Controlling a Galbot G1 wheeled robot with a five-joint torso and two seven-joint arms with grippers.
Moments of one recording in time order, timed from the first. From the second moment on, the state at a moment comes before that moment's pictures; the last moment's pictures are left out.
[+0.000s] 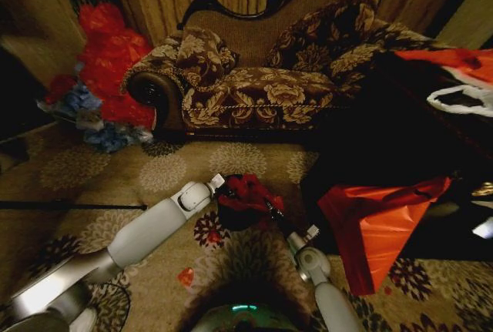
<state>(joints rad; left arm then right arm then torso) 0.51 -0.92 0.30 -1.63 -0.45 0.63 -0.05 -1.22 1.38 0.35 1.63 1.09 -0.20 -0.29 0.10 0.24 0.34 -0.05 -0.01</state>
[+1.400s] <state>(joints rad) 1.07 -1.10 -0.11 -1.76 -0.70 0.43 -0.58 -1.30 1.43 0.35 1.59 0.92 -0.12 -0.23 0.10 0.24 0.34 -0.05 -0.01</state>
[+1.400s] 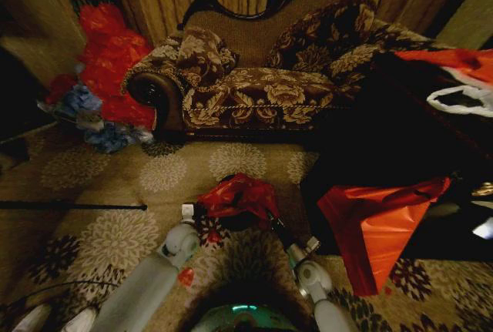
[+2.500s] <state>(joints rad) 0.95 -1.28 -0.11 -1.29 -0.58 0.22 -0.48 -1.12 1.49 0.36 1.23 0.79 -0.06 -0.24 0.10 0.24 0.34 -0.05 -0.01</state>
